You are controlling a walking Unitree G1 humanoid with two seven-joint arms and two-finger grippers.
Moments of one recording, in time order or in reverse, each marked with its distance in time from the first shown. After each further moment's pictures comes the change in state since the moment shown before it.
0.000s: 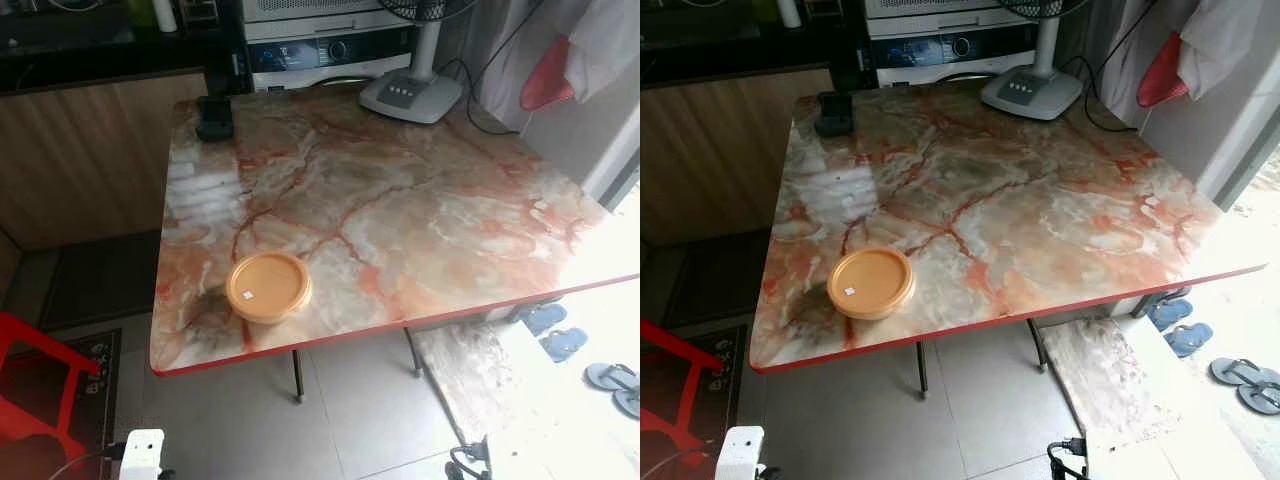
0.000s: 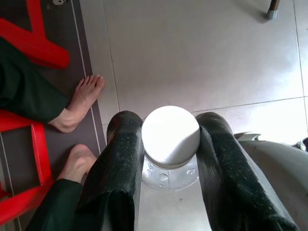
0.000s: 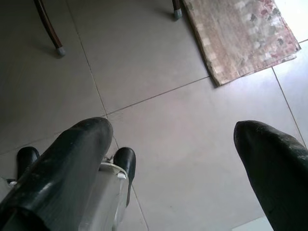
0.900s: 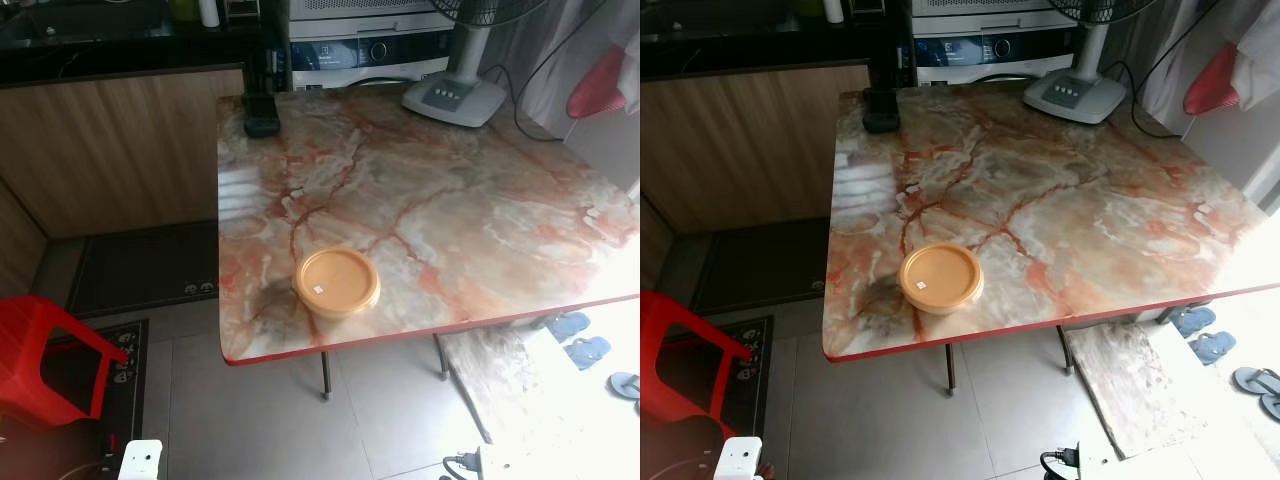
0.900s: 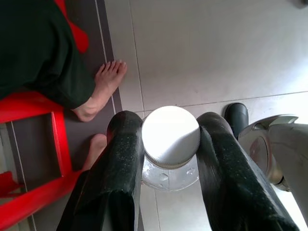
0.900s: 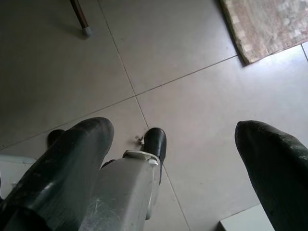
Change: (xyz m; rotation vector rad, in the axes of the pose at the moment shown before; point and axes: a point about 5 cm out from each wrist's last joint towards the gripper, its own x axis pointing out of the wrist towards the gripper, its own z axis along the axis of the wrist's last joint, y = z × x) left arm -0.002 0.001 -0.009 0.005 0.022 -0.001; right arm -0.001 0.007 -0.011 0.044 0.054 -0.008
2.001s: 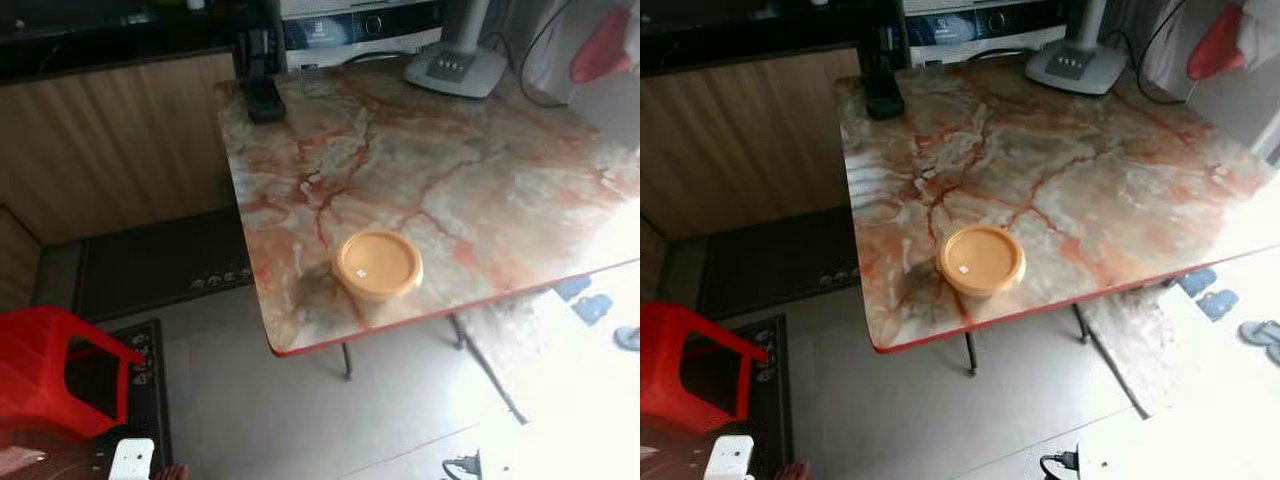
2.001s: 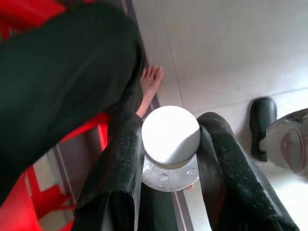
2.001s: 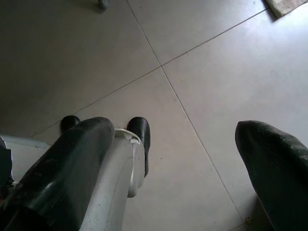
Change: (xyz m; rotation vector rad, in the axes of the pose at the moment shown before) left arm 0.000 0.009 0.002 0.008 -0.004 0.012; right arm -0.001 -0.001 -0.006 -0.006 0.015 -0.004
